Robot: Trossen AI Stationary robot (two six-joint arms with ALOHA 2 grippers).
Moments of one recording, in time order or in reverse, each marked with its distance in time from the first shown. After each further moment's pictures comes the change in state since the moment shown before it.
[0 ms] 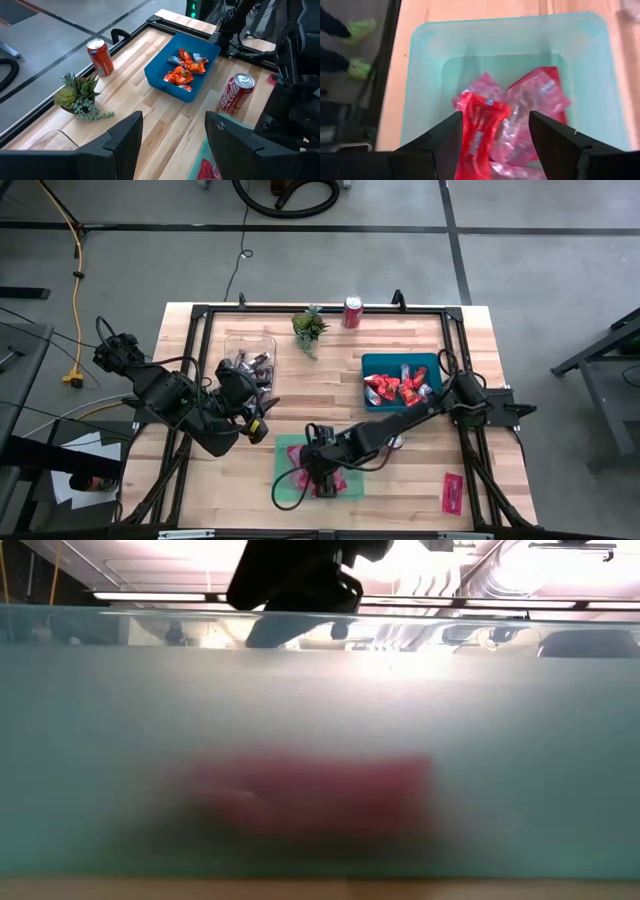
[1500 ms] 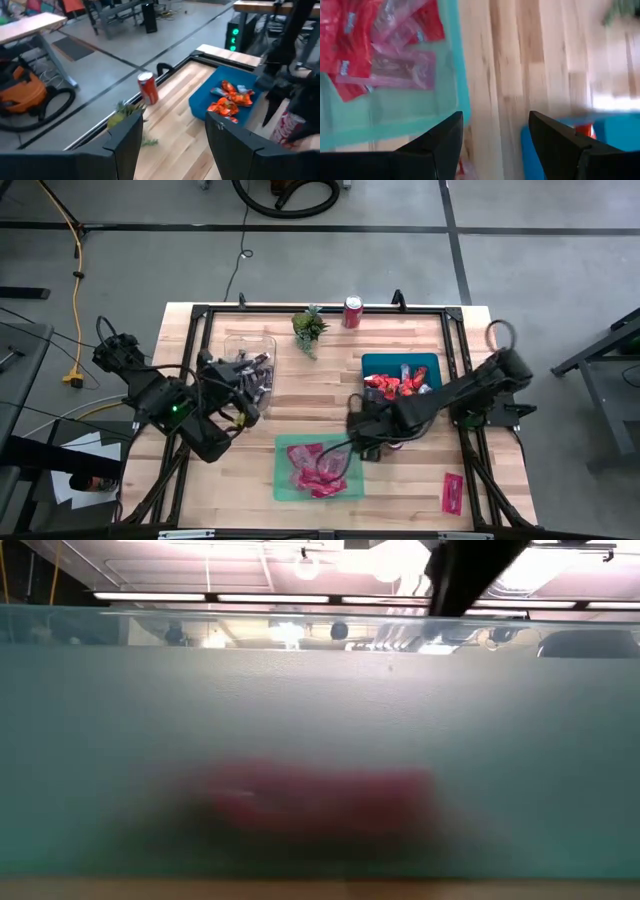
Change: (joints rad) left arm -0.043 0.000 0.001 -0.228 -0.298 -0.177; right arm -0.018 -0.348 -0.216 -0.477 0.237 0.022
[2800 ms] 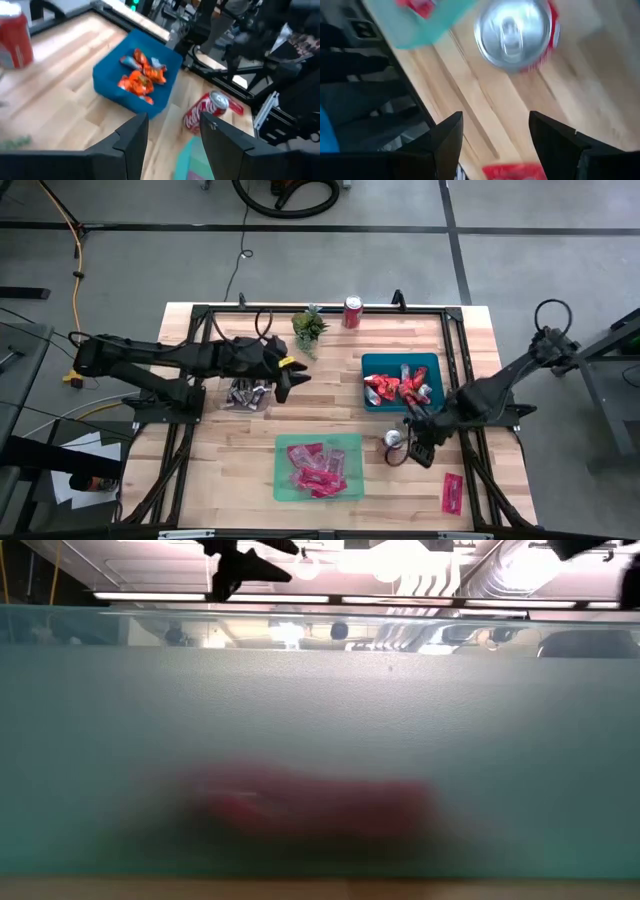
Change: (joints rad) left arm 0.643 -0.252 -0.769 1.313 1.099 0.556; right arm 0.142 -0.598 -0.536 0.110 -0.439 0.763
